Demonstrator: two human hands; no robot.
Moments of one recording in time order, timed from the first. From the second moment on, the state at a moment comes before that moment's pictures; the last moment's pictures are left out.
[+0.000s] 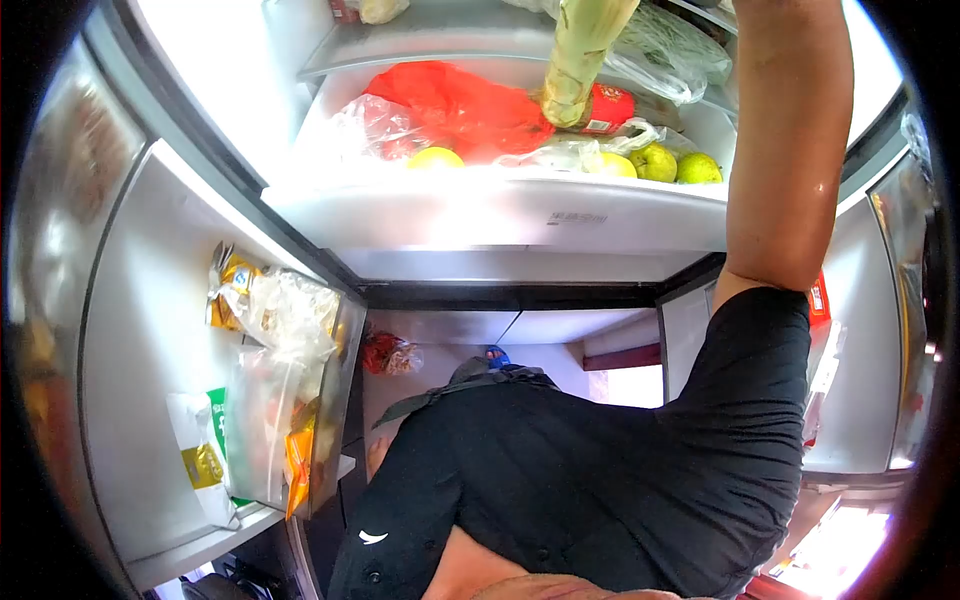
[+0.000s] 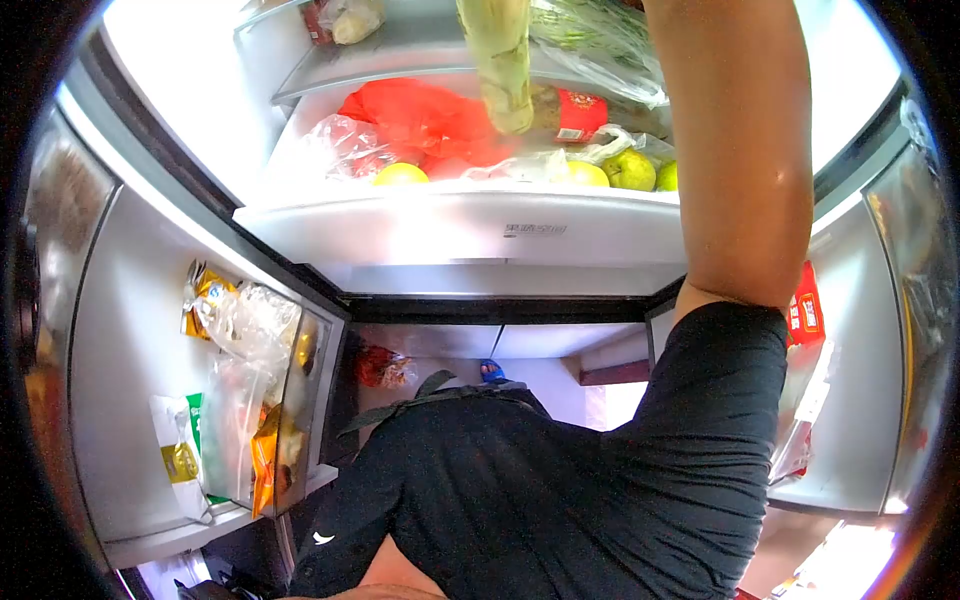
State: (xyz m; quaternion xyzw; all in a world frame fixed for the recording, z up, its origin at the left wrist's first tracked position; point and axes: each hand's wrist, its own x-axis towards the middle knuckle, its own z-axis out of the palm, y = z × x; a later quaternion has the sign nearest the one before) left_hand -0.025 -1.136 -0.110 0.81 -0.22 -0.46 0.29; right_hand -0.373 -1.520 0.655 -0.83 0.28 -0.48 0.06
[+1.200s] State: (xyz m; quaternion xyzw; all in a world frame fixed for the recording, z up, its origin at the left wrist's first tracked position) left_hand -0.186 -1.184 0.266 0.56 -0.53 -0.32 0.55; right_hand -0.357 -1.372 0.396 -0.83 0.20 -0.46 0.25
